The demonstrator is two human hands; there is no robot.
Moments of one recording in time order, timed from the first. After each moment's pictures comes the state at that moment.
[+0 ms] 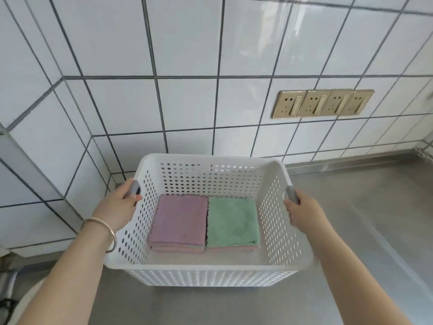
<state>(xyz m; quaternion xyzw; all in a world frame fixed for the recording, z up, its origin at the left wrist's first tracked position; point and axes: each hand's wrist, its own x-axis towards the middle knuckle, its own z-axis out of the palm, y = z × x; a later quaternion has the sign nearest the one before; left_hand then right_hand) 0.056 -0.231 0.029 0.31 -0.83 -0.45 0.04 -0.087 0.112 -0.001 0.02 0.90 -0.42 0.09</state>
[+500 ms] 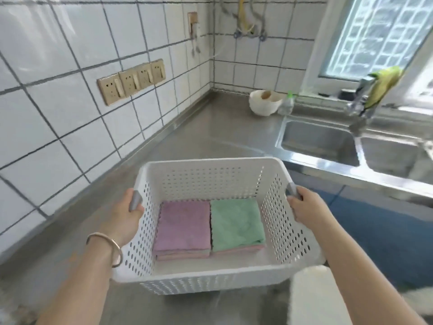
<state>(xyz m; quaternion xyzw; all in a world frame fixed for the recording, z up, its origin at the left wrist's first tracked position) 0.116 -0.125 0.043 -0.10 -0.91 -0.37 -0.15 0.280 0.189 0.009 0.40 0.82 -0.41 -0.09</state>
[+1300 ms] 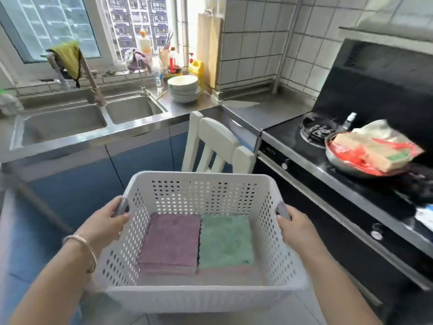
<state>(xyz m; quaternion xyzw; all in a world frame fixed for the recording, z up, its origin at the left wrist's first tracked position) 0.554 0.036 0.023 -0.49 -0.72 -0.25 -0.41 0.911 0.020 0.001 0.75 0.46 -0.37 -0.30</state>
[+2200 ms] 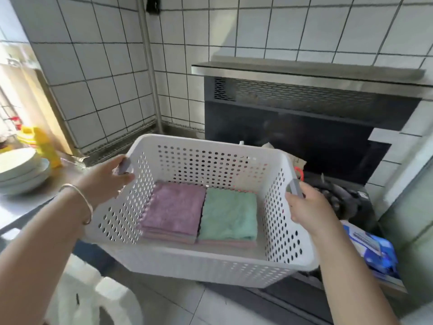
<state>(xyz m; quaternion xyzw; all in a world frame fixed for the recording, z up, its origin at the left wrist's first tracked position) 0.940 0.411 0.132 -0.76 -0.49 -0.24 -0.36 1.208 0.174 0.101 0.80 0.27 -0.17 -0.50</state>
